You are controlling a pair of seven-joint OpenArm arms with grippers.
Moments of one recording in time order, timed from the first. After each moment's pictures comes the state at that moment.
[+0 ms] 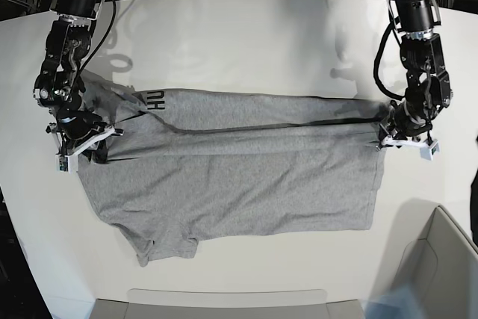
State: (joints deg) left arm -6.5 -20.8 -15.8 72.1 -44.0 10.3 46.5; right arm 4.0 14.1 16.8 84.7 19.5 17.9 -38.2
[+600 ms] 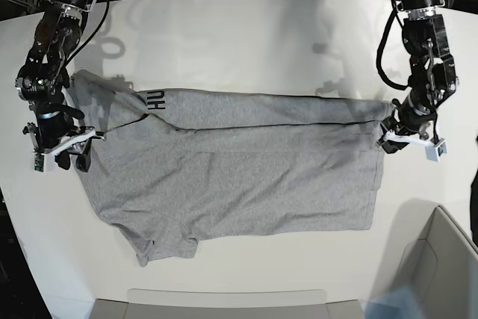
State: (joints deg) left arm 1.3 -21.1 -16.3 89.6 -44.1 10.9 46.5; right arm 0.7 14.2 23.7 95.9 20.0 17.9 -39.8
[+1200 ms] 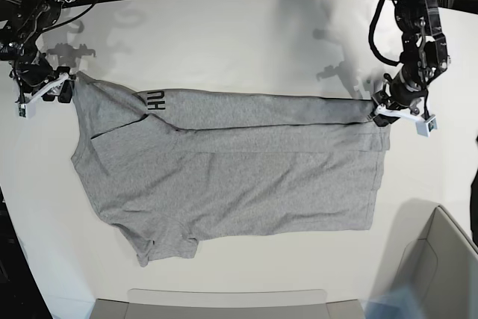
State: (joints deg) left arm 8.6 -19.5 -16.4 90.8 -44.1 10.5 46.5; right arm -1.1 13.4 46.4 82.3 19.0 42.2 -55.3
